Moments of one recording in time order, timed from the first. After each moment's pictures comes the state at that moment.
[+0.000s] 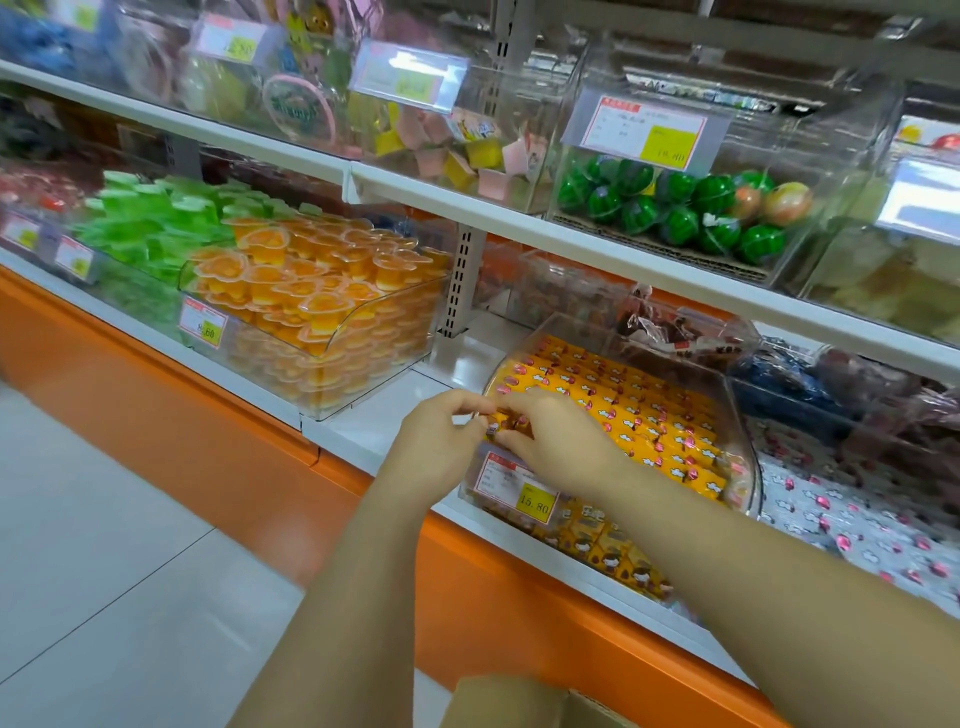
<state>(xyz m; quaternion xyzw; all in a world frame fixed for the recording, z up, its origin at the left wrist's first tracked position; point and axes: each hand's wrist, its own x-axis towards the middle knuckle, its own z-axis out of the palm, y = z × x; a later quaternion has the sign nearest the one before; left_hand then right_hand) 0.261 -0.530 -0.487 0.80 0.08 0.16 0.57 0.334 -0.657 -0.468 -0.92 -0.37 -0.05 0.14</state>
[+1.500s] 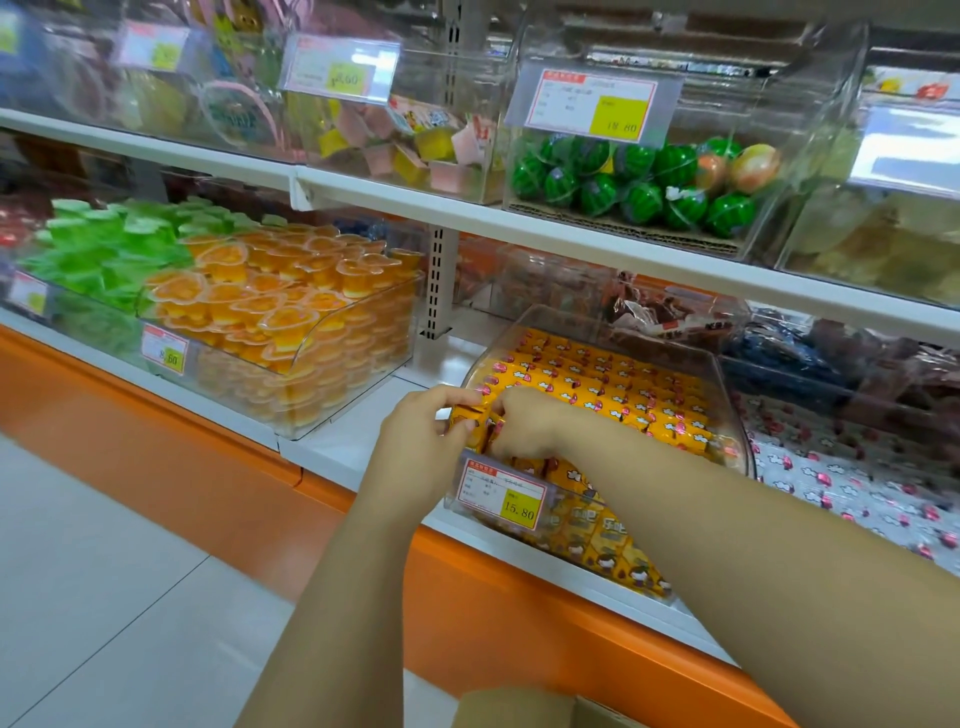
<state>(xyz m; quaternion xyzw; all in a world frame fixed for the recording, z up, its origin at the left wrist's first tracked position) 0.280 -0.534 -0.494 0.82 0.05 0.18 0.54 0.363 -0.640 -0.456 -0.95 -0.25 0.14 0.08</state>
